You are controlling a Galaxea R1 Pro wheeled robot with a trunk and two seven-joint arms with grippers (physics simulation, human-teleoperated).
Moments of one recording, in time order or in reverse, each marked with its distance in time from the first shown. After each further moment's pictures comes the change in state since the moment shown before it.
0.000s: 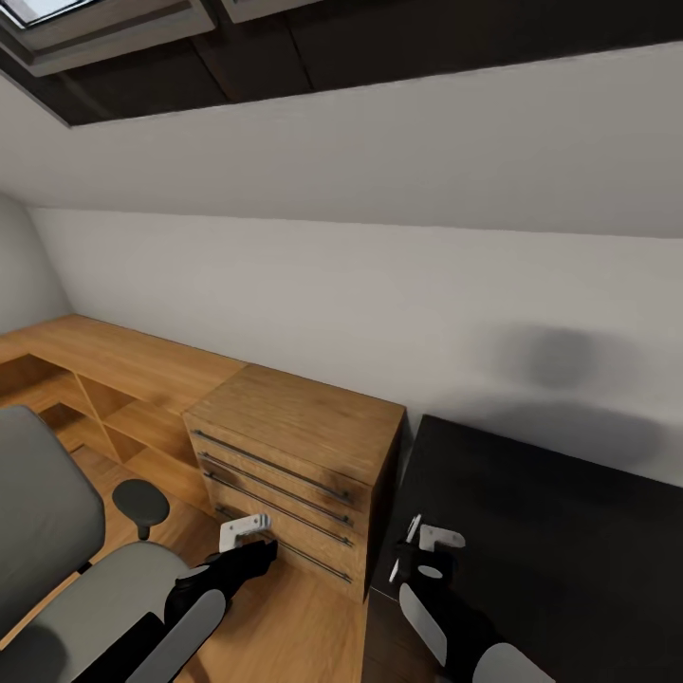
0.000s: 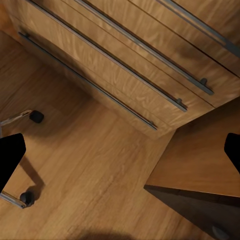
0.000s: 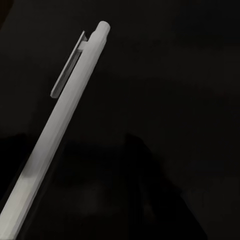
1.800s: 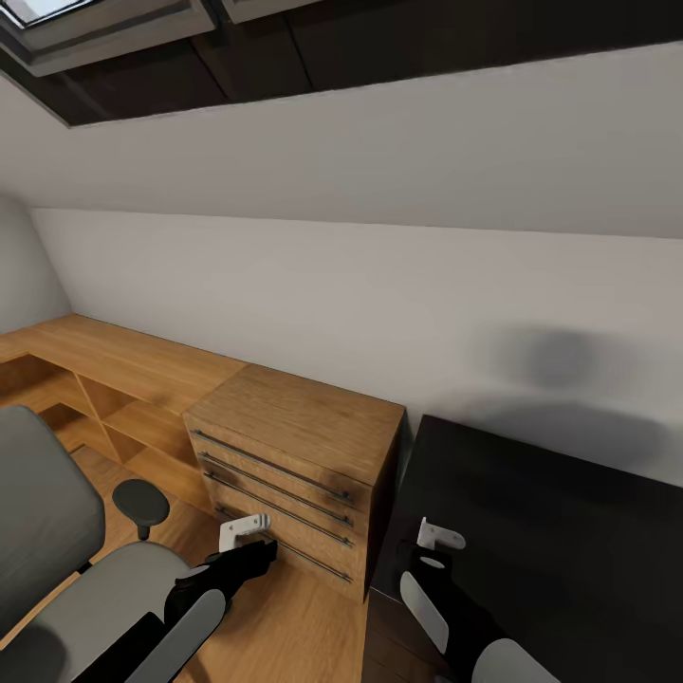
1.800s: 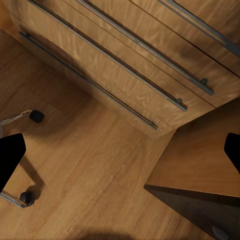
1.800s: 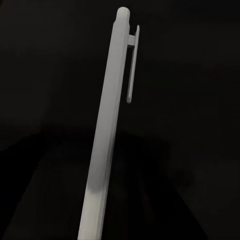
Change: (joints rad) left arm 0.000 0.000 0.001 0.001 0.002 0.000 0.000; right arm 0.000 0.001 -0.046 -0.047 -0.061 0.086 -0.005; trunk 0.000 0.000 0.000
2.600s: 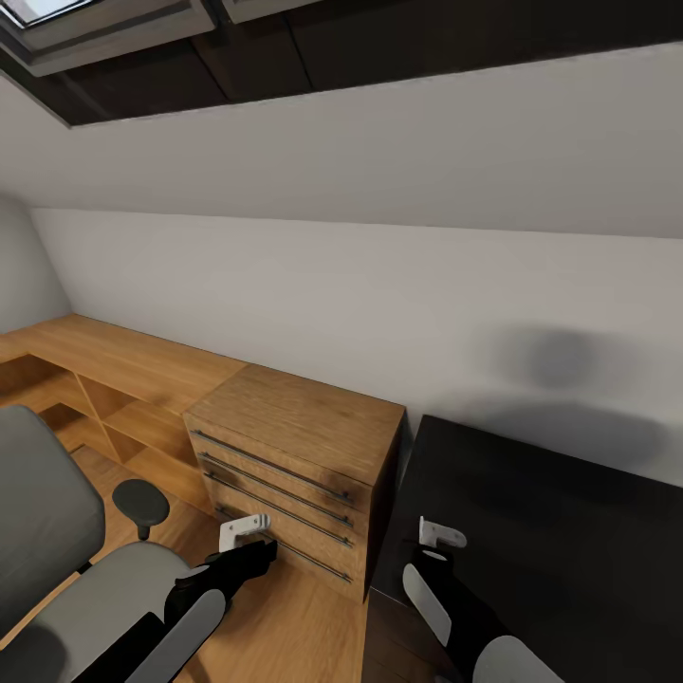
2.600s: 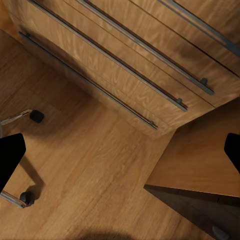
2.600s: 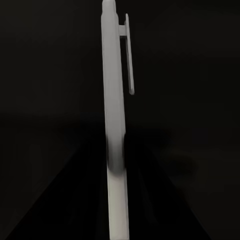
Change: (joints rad) left arm 0.000 0.000 0.000 0.000 0.000 0.000 0.000; right arm 0.000 -0.001 -0.043 -0.034 0.004 0.085 0.000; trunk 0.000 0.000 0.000
